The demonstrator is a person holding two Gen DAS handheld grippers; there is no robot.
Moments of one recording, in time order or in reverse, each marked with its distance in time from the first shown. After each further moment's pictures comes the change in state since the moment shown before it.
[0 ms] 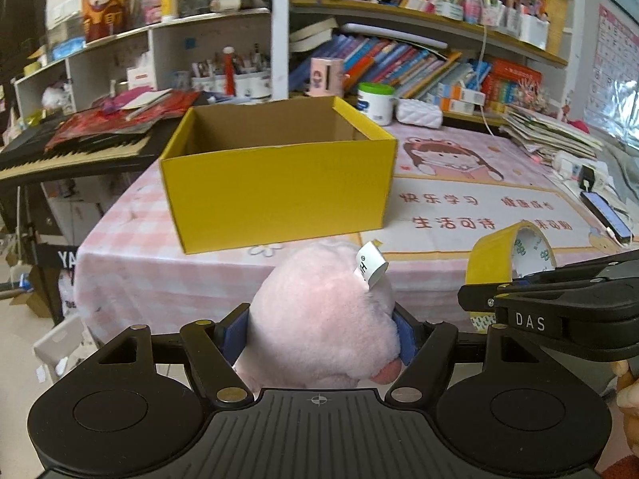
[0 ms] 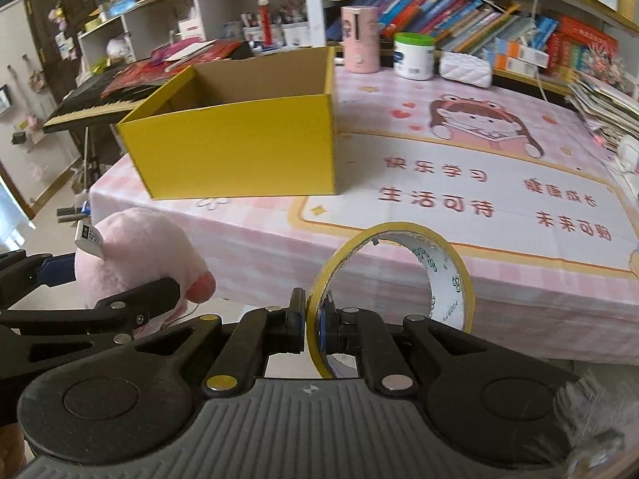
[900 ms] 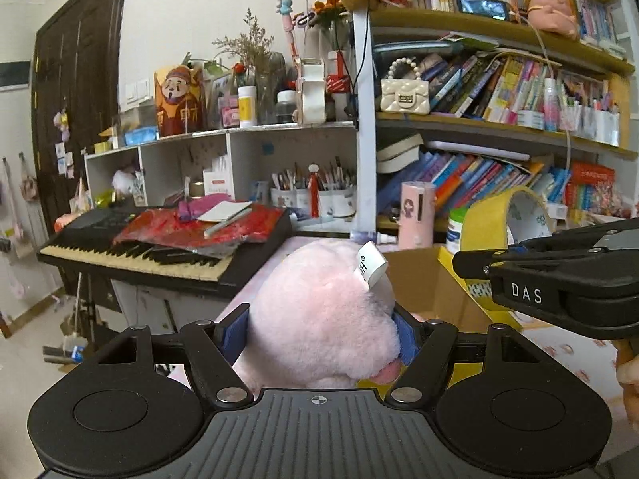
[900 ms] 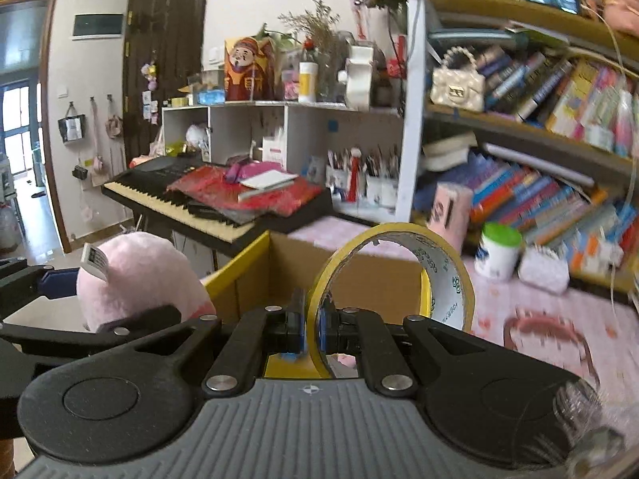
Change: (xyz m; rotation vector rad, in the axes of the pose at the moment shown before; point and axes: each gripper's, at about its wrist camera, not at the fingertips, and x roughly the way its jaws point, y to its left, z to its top) left arm 0.022 0.054 0.104 -0.040 -0.311 0.218; right arm 0.023 0.053 0.144 -0.258 -0.395 0.141
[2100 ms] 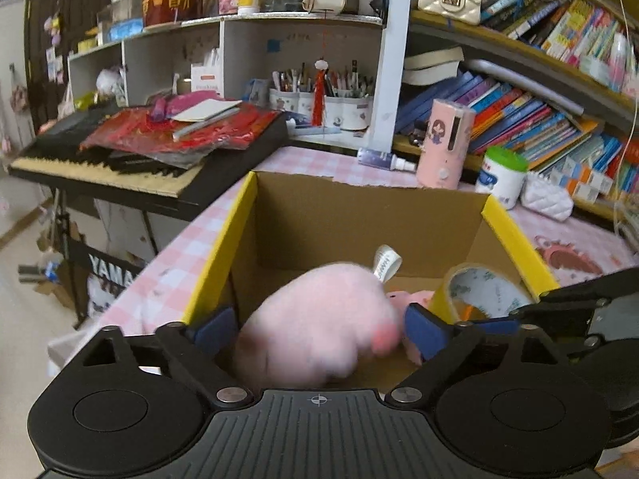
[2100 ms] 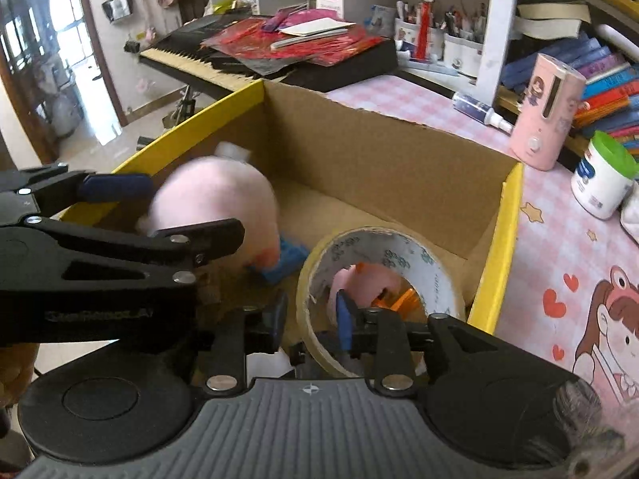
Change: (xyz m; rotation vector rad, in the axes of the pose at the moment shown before) left arm 0.131 -0.014 -0.007 -0.139 0.285 -0.014; right arm 0.157 -0.060 -0.026 -0.076 0.450 0.254
